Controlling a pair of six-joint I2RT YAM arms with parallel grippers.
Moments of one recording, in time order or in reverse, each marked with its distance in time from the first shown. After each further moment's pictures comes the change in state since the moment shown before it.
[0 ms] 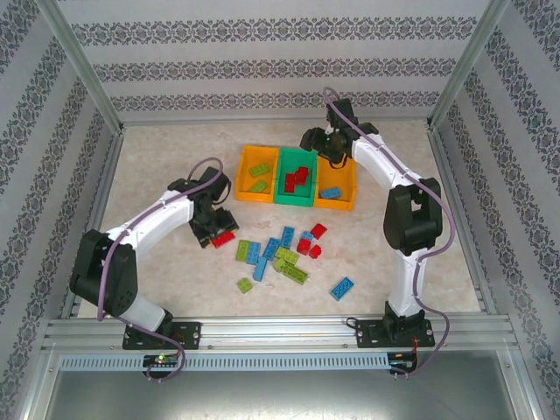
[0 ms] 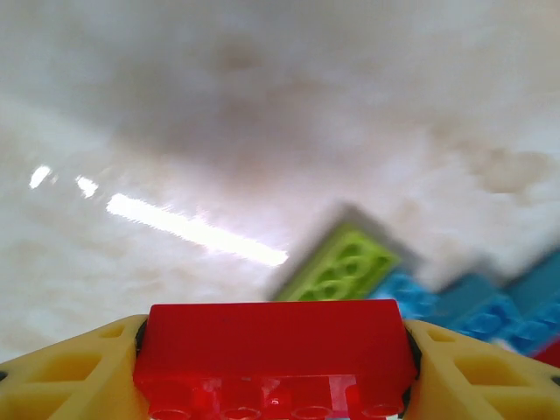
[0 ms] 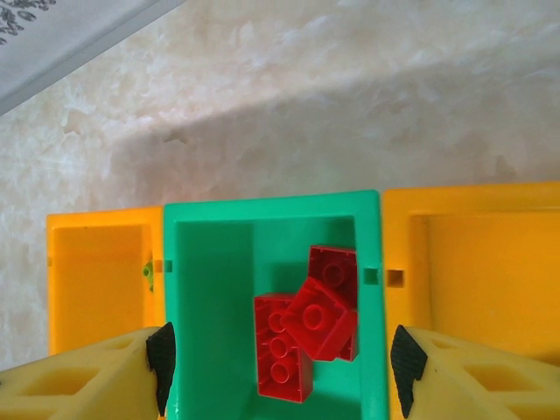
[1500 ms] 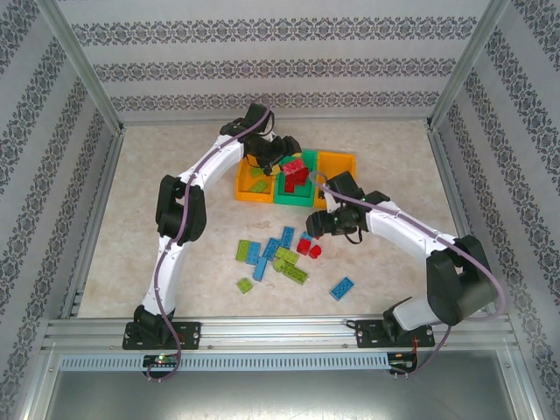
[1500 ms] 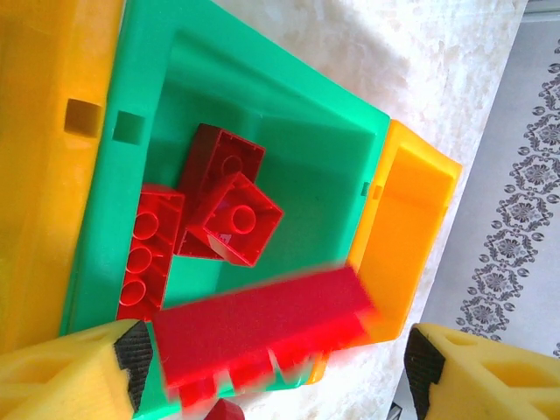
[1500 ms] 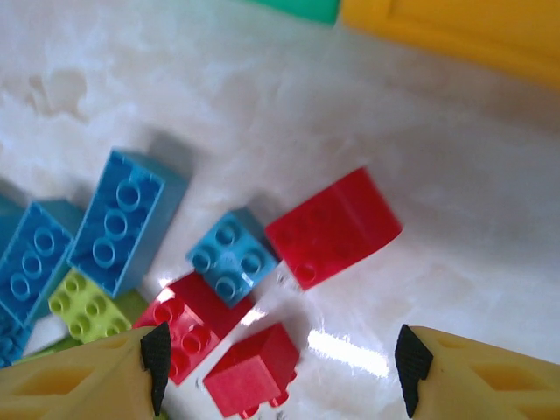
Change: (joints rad) left arm -0.002 0.822 1.046 0.193 0.398 0.036; right arm 0.208 -0.584 -0.853 0.009 0.014 -0.330
